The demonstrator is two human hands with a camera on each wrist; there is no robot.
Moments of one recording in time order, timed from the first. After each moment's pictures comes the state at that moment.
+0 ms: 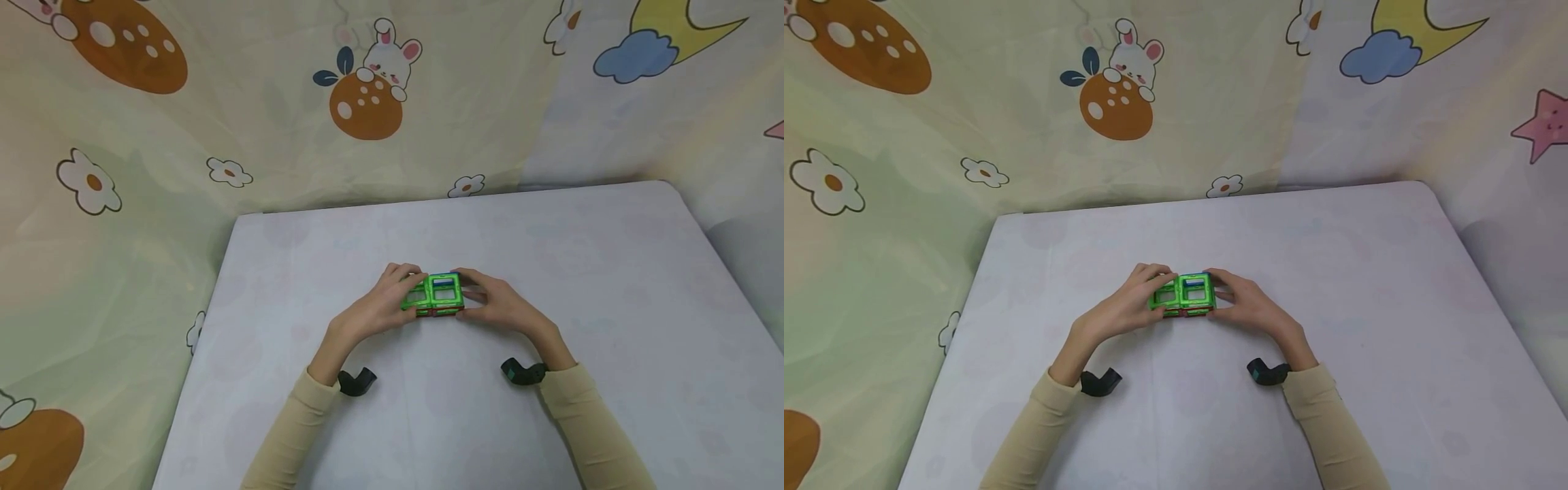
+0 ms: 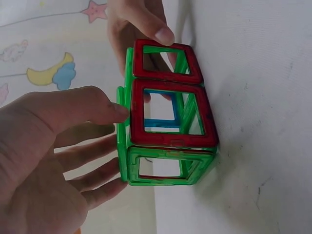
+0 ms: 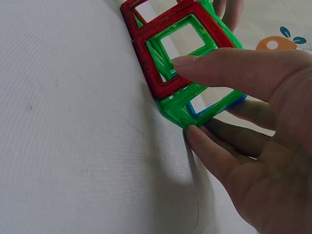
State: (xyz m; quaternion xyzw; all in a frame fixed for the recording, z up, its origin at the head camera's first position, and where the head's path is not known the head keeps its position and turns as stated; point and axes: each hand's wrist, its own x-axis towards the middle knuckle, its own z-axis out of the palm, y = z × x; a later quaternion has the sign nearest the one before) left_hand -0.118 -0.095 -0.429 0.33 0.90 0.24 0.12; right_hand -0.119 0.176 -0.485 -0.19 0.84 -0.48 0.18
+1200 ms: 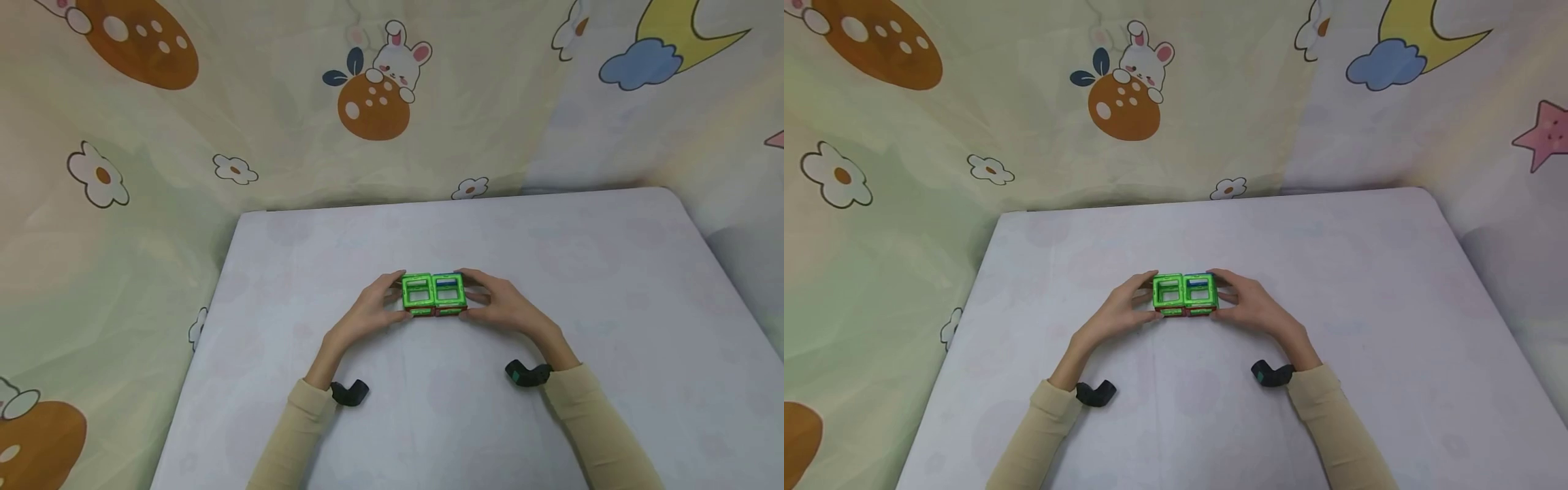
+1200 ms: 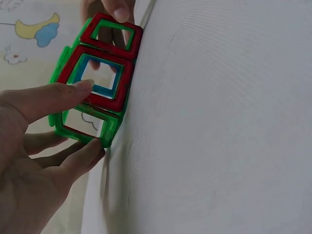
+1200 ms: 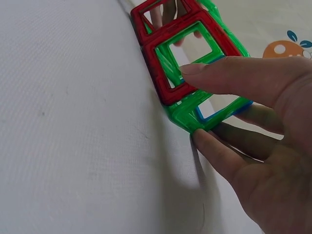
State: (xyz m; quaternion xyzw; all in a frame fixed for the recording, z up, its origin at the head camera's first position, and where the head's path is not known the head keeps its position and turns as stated) left_hand -0.117 -0.126 -0.483 0.19 0.86 0.45 0.14; right_hand -0.119 0.175 -0.485 -0.18 0.83 -0.49 0.19
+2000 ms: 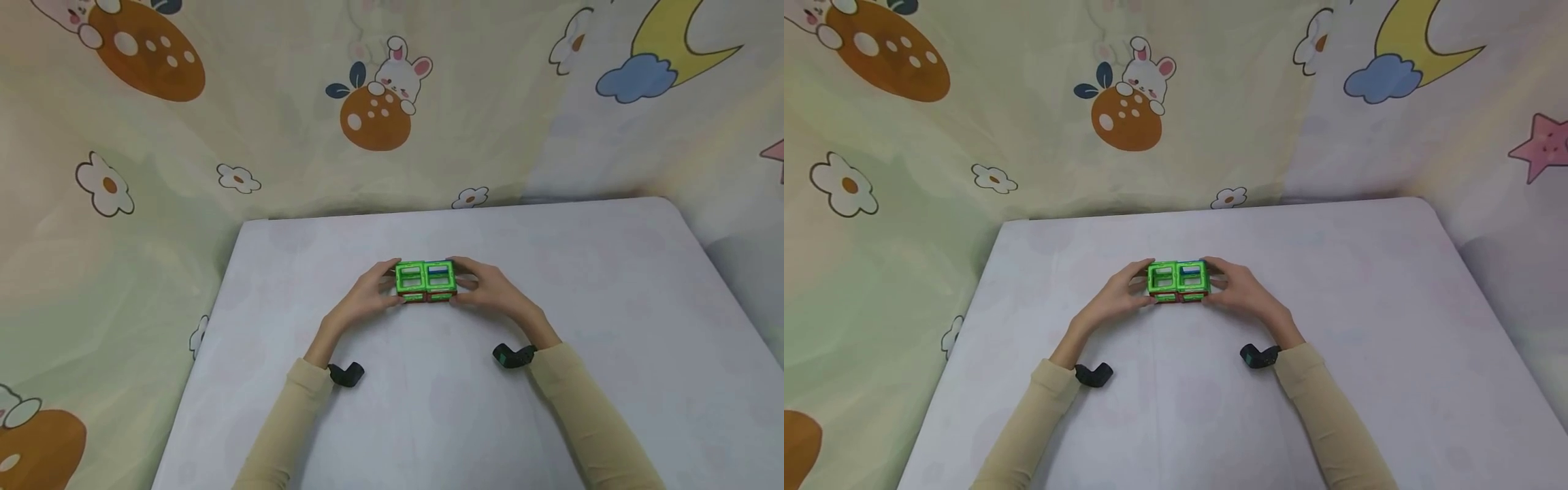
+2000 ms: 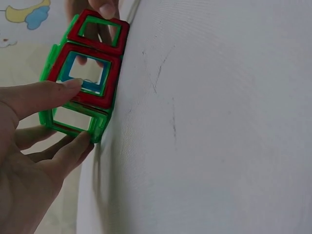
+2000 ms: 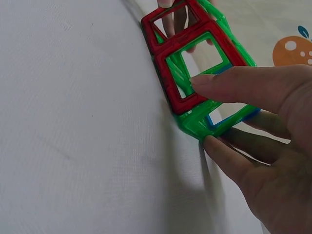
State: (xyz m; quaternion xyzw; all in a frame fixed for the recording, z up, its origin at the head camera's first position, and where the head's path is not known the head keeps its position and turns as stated) left_hand -0.157 -0.136 -0.482 0.20 0.86 0.44 0.13; right_hand -0.158 0.157 -0.478 -0.16 0.86 -0.45 0.17
